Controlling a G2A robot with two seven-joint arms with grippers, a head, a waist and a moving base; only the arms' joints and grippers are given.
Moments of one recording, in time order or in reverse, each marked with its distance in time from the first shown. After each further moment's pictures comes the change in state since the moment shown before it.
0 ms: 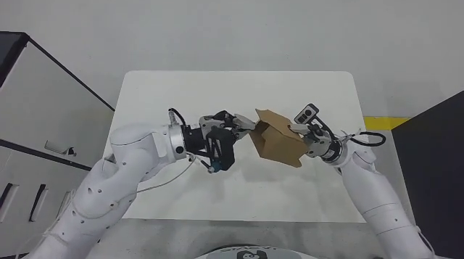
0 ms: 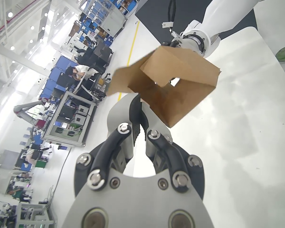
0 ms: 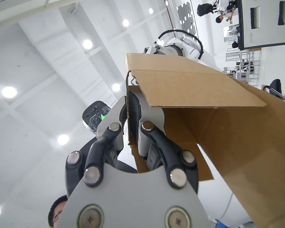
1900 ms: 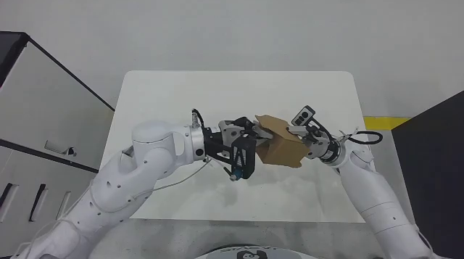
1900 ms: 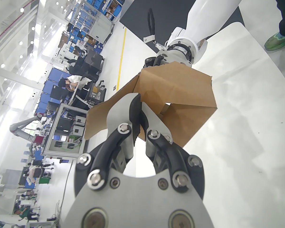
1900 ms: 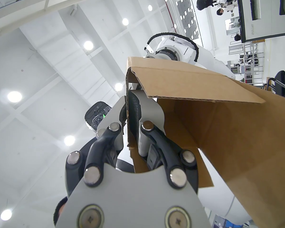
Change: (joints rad) left arm -0.122 -0.027 0.161 0.050 0.049 -0.018 -0.021; right arm 0.021 0.000 -0.023 0.038 0.011 0.026 0.048
